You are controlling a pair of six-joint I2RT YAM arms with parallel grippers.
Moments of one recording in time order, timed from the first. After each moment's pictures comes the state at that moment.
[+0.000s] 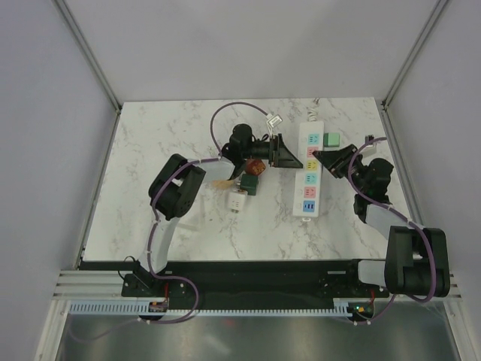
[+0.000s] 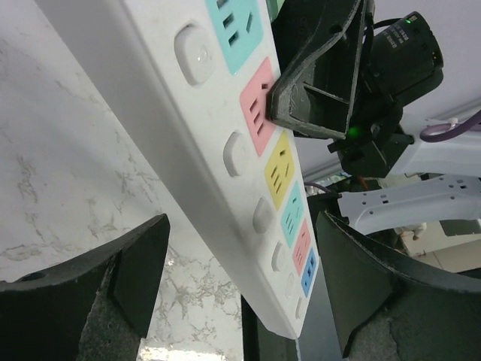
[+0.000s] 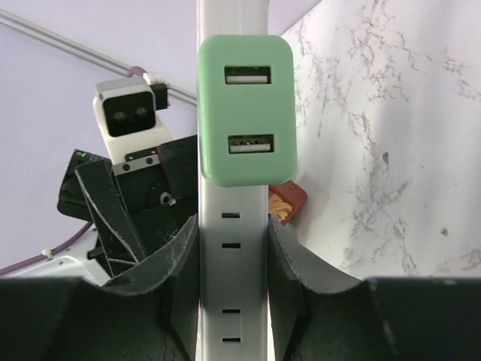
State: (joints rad) left arm -0.63 2.22 1.45 0.81 1.00 -0.96; right arm -0.09 1.29 0.46 0.78 -0.63 0.99
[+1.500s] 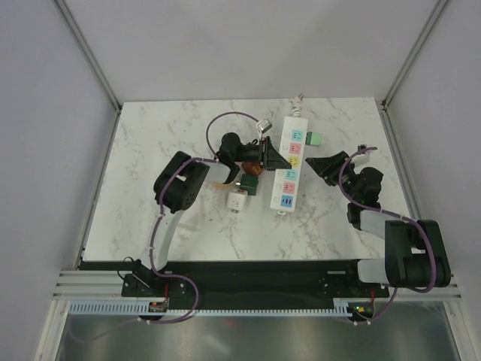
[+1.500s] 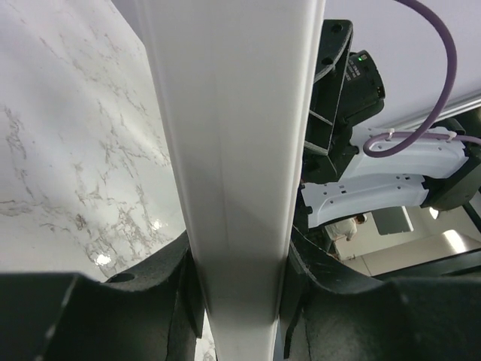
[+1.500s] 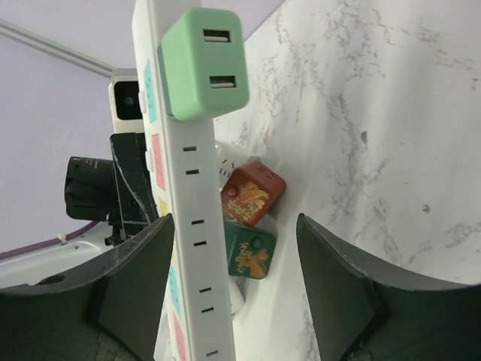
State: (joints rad) left arm -0.58 2.34 1.40 1.20 1.09 -1.34; right arm -0.01 1.35 0.36 0.92 -0.53 0.97
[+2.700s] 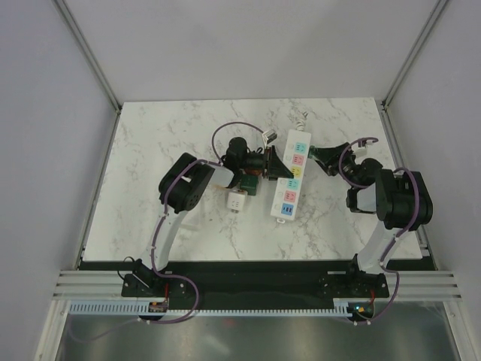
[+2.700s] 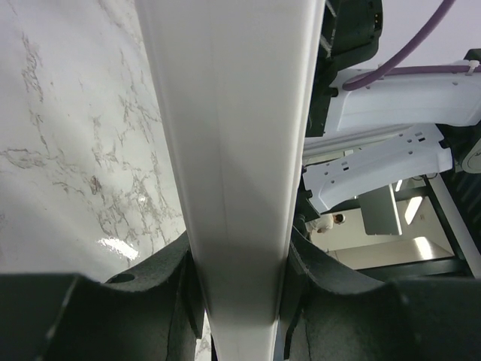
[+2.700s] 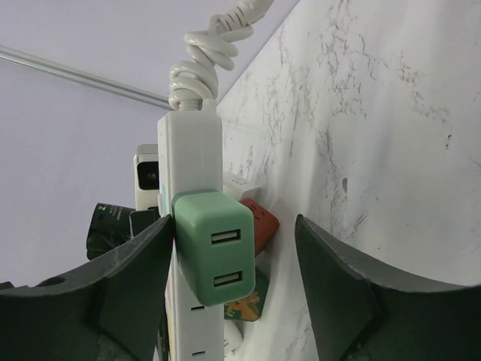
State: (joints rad) left arm -0.60 2.38 1.39 1.07 1.10 -1.31; right arm -0.13 1.82 0.53 1.29 -0.69 1.13
